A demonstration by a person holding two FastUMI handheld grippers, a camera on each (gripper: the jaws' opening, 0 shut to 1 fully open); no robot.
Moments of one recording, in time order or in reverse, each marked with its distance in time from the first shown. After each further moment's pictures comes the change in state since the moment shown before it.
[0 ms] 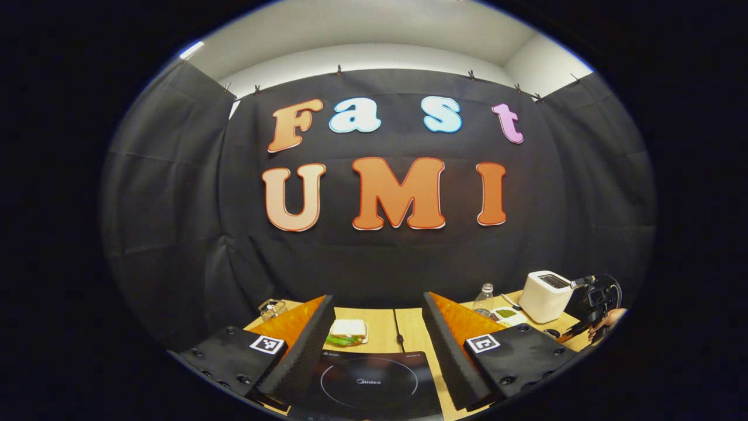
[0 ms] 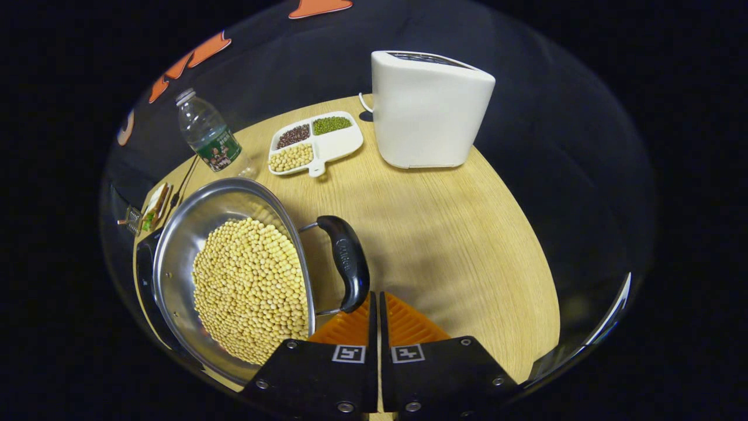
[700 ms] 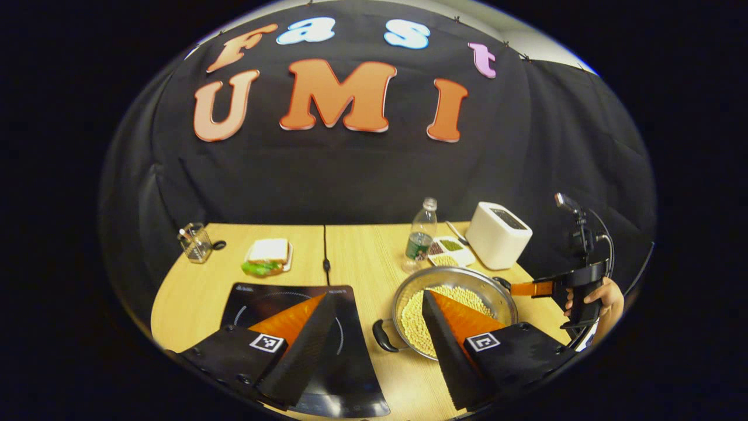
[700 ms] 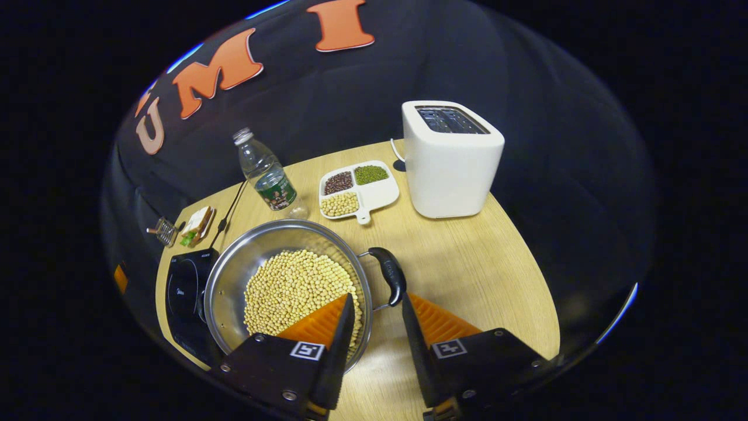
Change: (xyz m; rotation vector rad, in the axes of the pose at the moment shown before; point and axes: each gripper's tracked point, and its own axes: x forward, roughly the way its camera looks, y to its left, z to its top) left arm 0.026 -0.113 -0.151 -0.066 0.516 -0.259; right arm -0.055 0.042 0.036 -0.091 -0.167 0.113
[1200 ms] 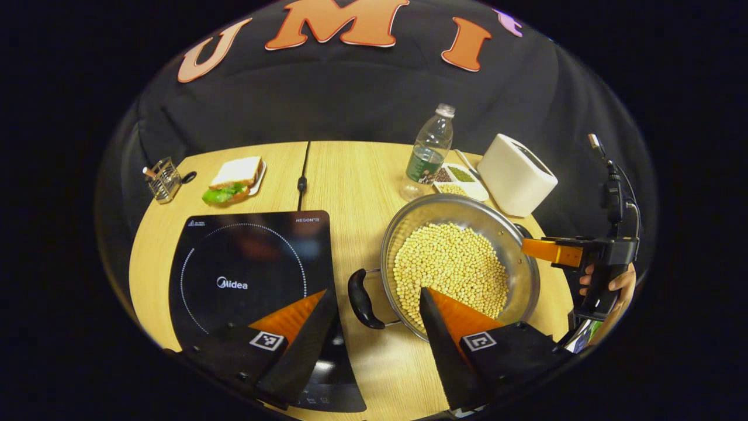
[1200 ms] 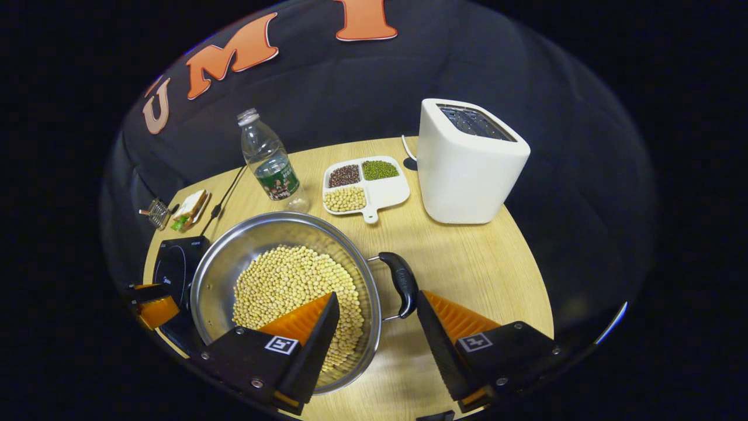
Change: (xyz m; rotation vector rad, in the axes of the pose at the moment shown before) left arm 0.055 -0.018 -0.092 -0.075 0.354 0.002; right arm 0.033 -0.004 -0.006 -0.068 0.030 -0.047
